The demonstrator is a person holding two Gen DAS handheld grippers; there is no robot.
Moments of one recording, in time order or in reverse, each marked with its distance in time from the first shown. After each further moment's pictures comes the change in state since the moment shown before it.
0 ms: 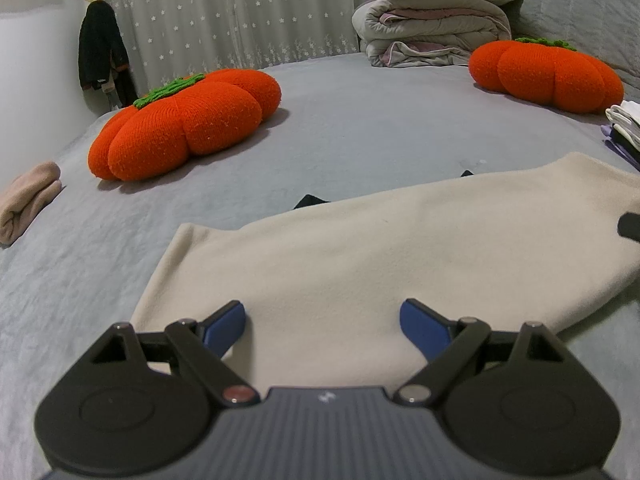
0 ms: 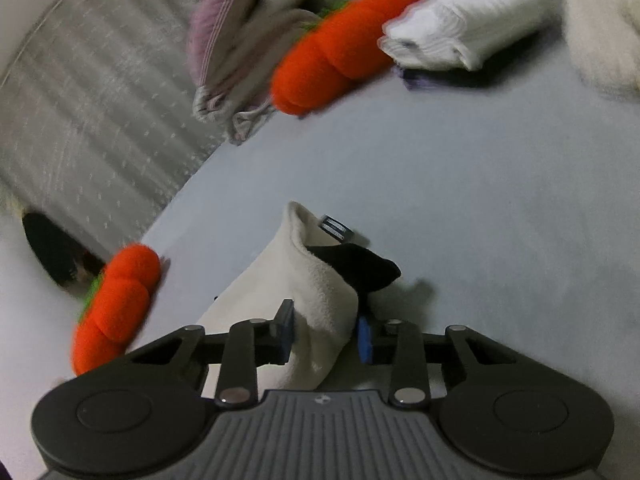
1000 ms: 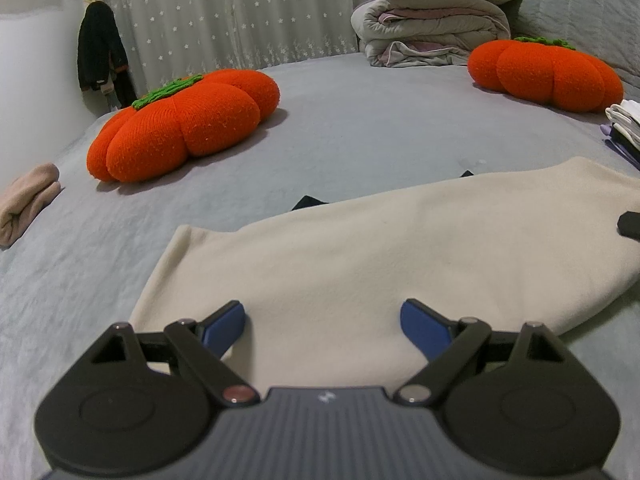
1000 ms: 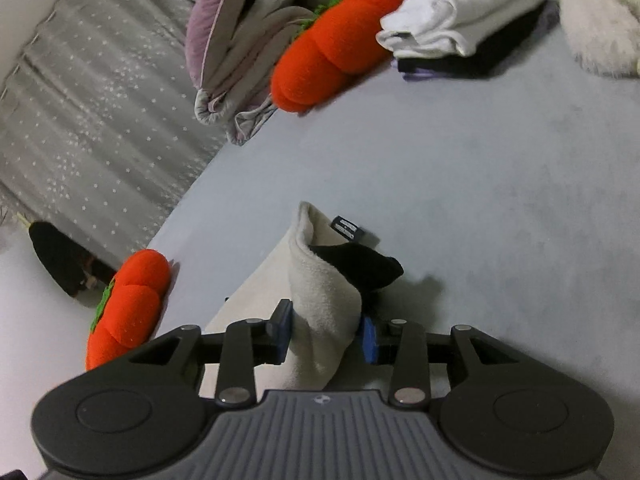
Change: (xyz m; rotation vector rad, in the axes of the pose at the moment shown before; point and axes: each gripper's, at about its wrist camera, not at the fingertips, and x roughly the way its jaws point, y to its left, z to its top) left arm 0.001 -0.001 0.000 0.004 0.000 0.001; right arm 0.006 -0.013 0.007 0.136 0.043 0.046
